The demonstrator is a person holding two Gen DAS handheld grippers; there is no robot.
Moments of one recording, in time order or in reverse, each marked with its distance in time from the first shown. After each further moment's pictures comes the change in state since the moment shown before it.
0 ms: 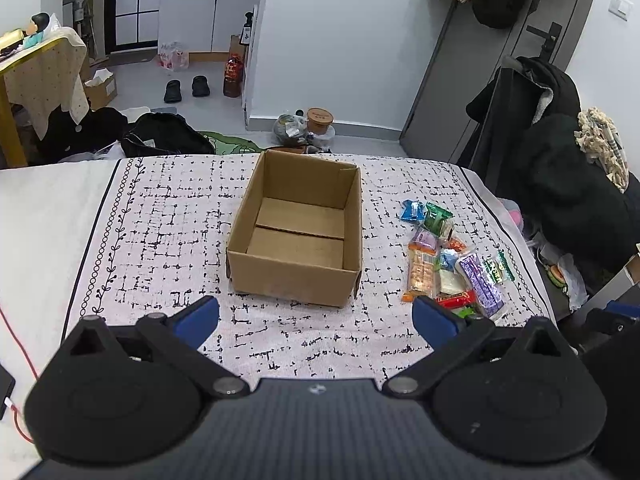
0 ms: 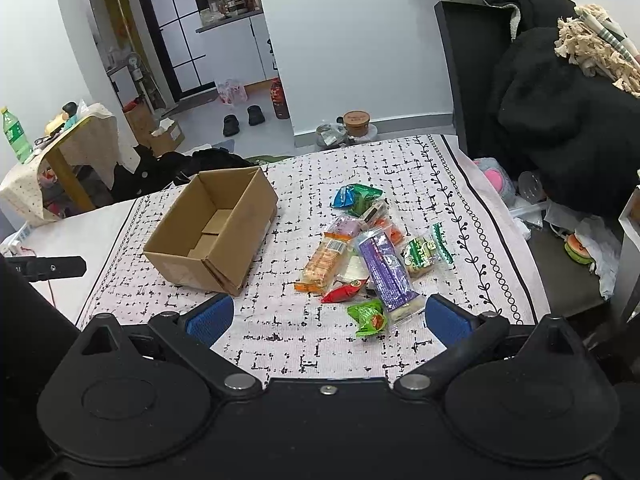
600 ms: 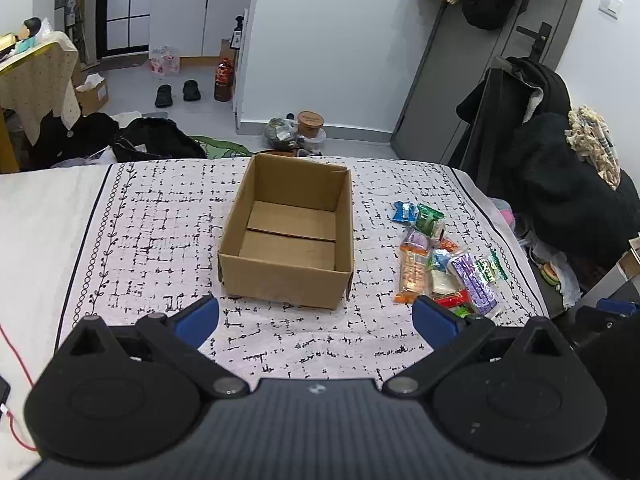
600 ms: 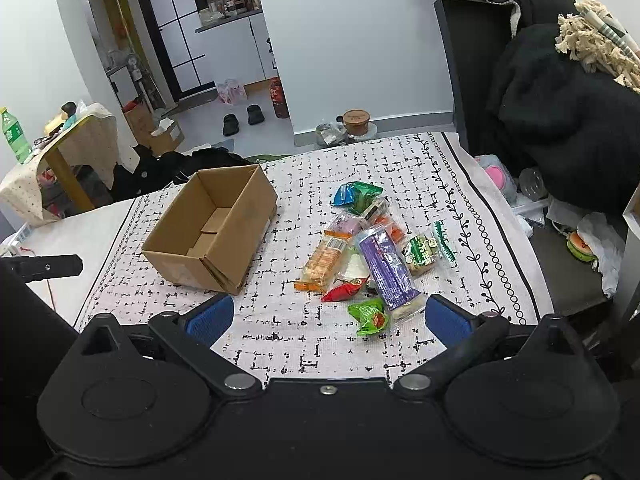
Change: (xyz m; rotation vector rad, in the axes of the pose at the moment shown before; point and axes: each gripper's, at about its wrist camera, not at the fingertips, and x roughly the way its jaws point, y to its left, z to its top) left arm 0.001 -0.002 -0.001 0.020 -0.012 -0.029; right arm 0.004 0.002 -0.003 -0.019 0.026 -0.031
